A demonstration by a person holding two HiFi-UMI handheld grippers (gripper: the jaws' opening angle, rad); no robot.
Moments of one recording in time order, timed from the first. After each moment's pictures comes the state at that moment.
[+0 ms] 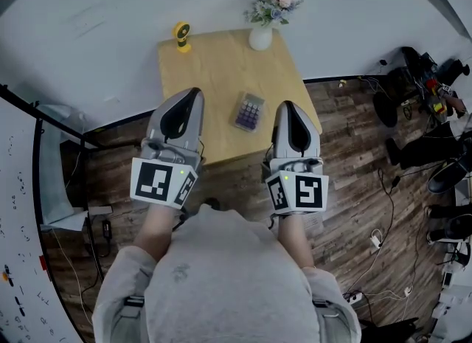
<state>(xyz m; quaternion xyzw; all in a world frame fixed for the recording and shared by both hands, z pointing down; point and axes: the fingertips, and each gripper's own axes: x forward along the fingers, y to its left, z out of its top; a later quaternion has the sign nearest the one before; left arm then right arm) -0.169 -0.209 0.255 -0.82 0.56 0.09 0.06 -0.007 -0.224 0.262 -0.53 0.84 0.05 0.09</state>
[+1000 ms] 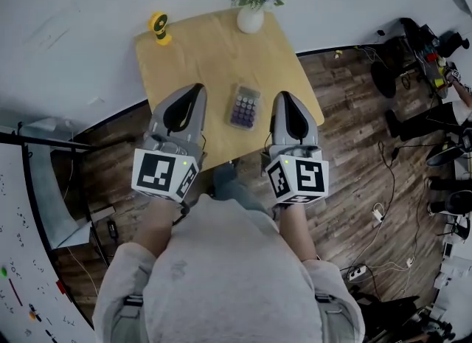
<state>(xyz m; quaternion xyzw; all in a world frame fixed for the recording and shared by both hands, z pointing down) -0.156 -0.306 0.320 -0.86 0.52 0.03 -0.02 -0.001 -0.313 0.326 -0.57 0.82 -0.04 0.03</state>
